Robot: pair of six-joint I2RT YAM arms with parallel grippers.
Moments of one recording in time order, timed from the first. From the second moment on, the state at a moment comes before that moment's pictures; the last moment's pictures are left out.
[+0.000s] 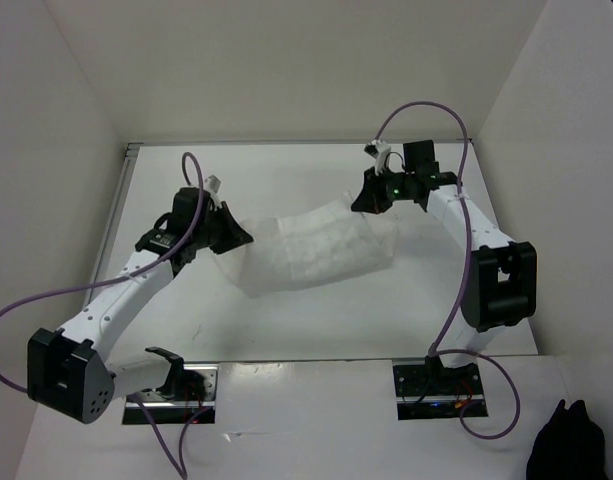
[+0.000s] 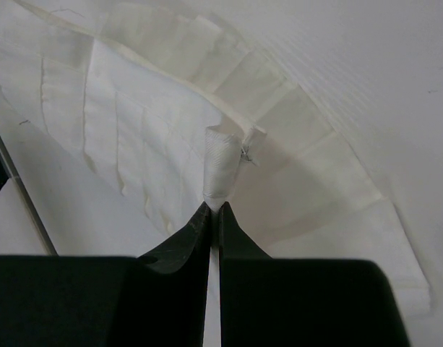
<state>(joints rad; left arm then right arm) -0.32 1.18 0.92 -0.42 0.20 -0.71 0.16 1.64 1.31 -0.47 -0.76 -0.18</state>
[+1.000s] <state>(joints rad) -0.21 1.61 1.19 -0.33 0.24 -0.74 0.09 1.96 1.49 -0.32 -0.68 -0.07</state>
